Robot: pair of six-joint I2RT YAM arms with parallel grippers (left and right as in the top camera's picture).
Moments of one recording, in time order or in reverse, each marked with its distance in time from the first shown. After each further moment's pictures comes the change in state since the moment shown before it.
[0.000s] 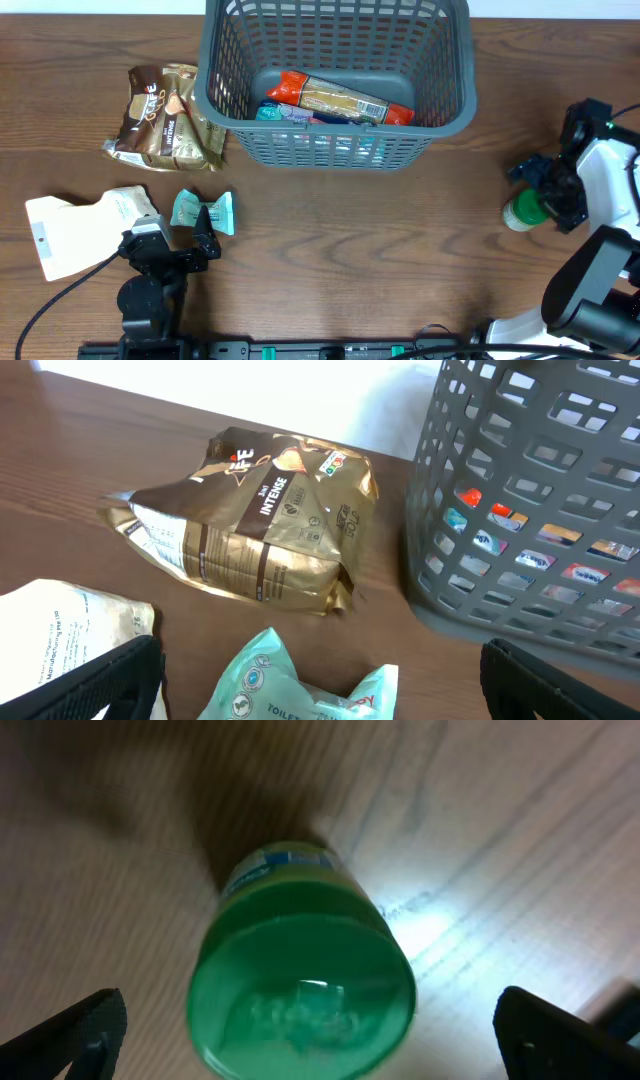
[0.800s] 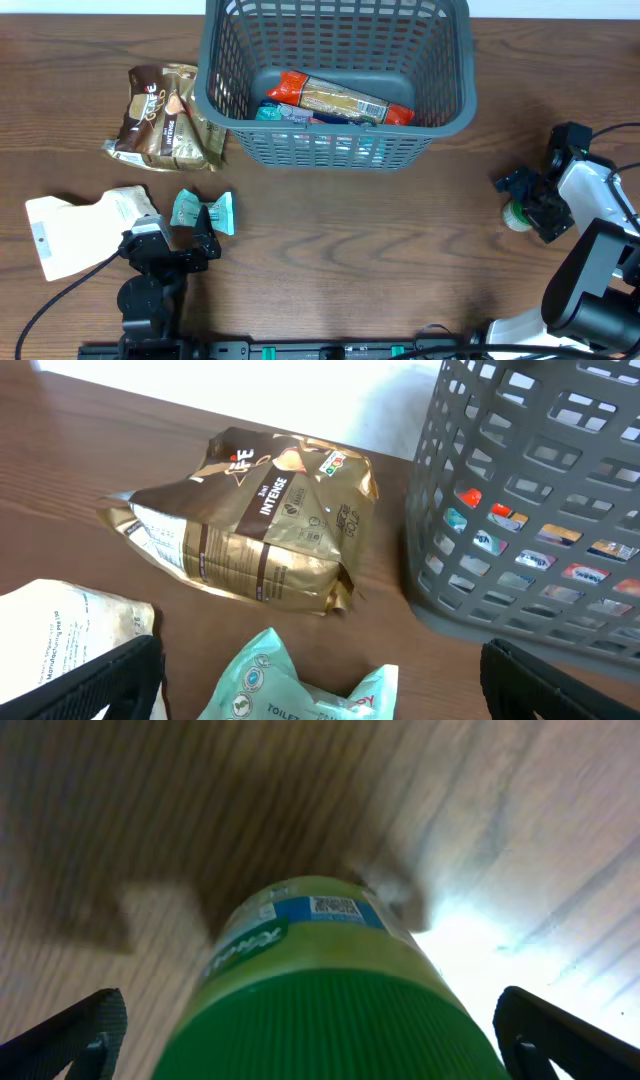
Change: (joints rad) left arm 0.000 0.000 0.000 0.000 0.000 0.000; right arm -0.001 0.000 -0.207 0.288 -0.022 -0.002
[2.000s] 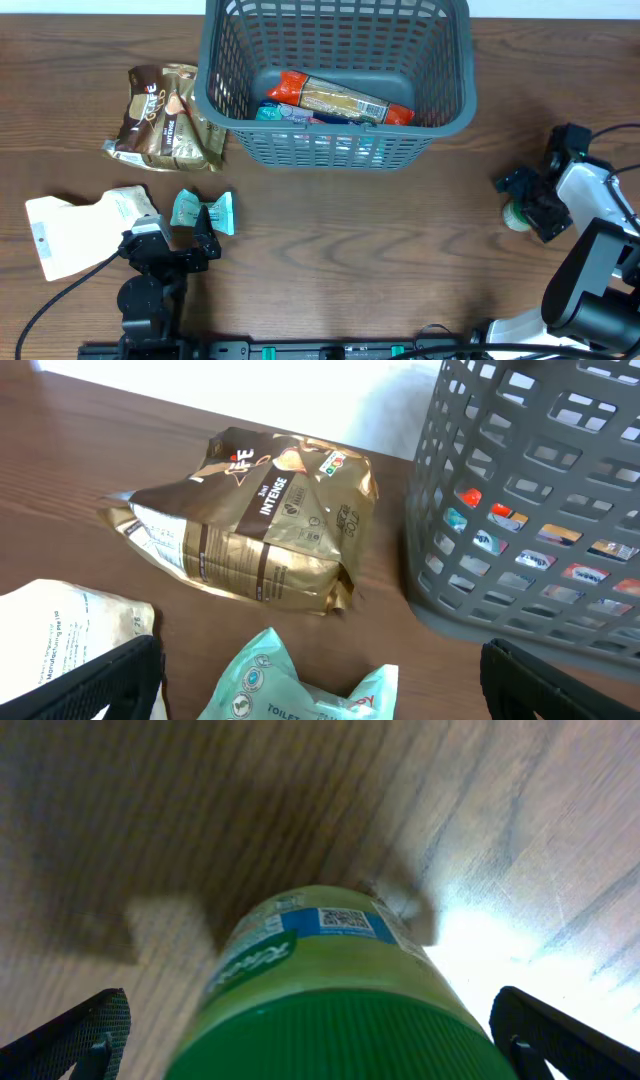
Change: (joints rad) left arm 0.000 0.000 0.000 0.000 0.000 0.000; right arm 0.000 0.000 -0.026 0.039 -0.003 0.000
